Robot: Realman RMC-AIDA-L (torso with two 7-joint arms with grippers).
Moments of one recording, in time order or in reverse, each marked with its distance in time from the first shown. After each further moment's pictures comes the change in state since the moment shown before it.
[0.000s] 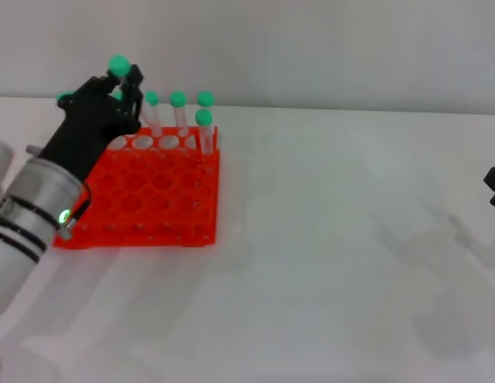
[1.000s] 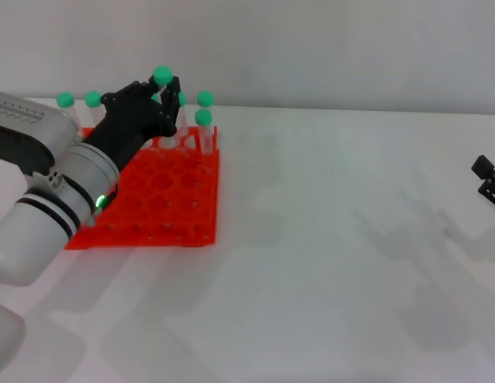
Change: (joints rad) left arm -0.111 -0.005 0.000 0.022 0.053 0.208 0.060; right arm 0.031 0.006 -0.001 -0.001 -0.004 0.012 0.000
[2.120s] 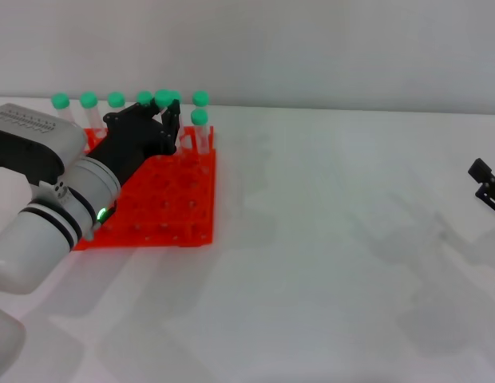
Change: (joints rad) left arm 0.001 -0.003 0.013 0.015 0.014 0.071 0.000; right arm -0.007 0.000 -0.018 0.000 0.000 0.024 0.008
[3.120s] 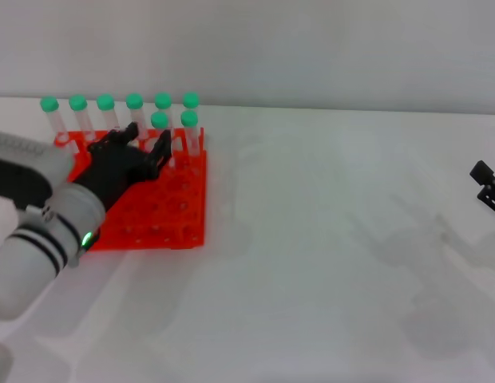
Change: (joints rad) left arm 0.053 -0.002 -0.001 0.005 -0.001 0.044 -0.002; right arm -0.008 0.000 -0.005 0.000 0.005 0.009 0.001
